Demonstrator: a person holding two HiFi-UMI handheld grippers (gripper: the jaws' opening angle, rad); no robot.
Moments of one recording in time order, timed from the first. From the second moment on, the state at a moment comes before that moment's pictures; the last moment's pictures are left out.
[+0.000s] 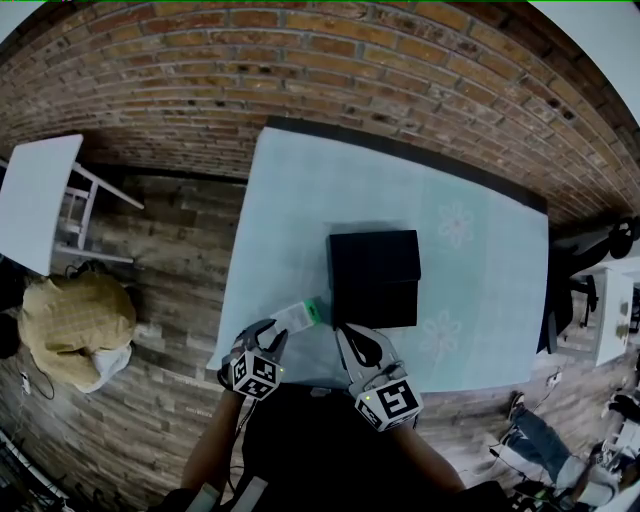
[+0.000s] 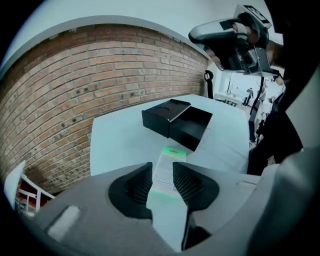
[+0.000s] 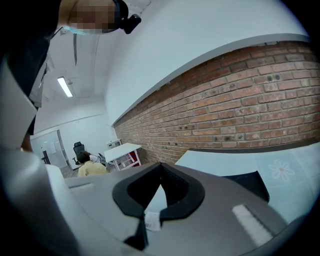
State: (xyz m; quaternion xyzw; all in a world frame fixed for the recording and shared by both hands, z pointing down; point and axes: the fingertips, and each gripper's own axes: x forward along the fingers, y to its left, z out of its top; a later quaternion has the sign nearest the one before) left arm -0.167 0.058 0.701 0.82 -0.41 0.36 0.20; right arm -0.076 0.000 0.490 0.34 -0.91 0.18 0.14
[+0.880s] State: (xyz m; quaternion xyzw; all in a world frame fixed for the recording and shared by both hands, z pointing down) left arm -0.159 0.068 0.757 0.81 -0.32 0.43 0.23; right arm -0.078 -0.008 0.500 0.33 -0.91 0.19 0.15
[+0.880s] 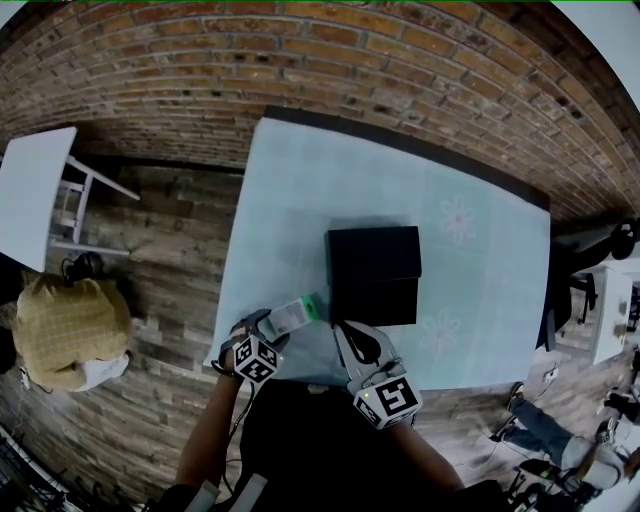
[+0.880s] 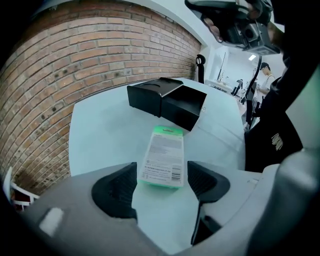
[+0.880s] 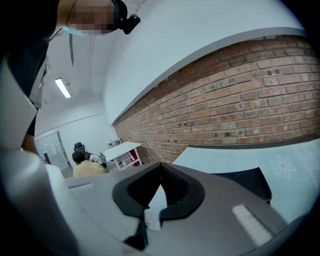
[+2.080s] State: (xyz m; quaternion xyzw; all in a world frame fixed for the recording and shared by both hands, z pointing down) left arm -0.154 0.069 0.792 0.79 -0.28 0.48 0.25; right arm -0.070 -0.005 0.499 0.34 -0.91 0.20 0.14
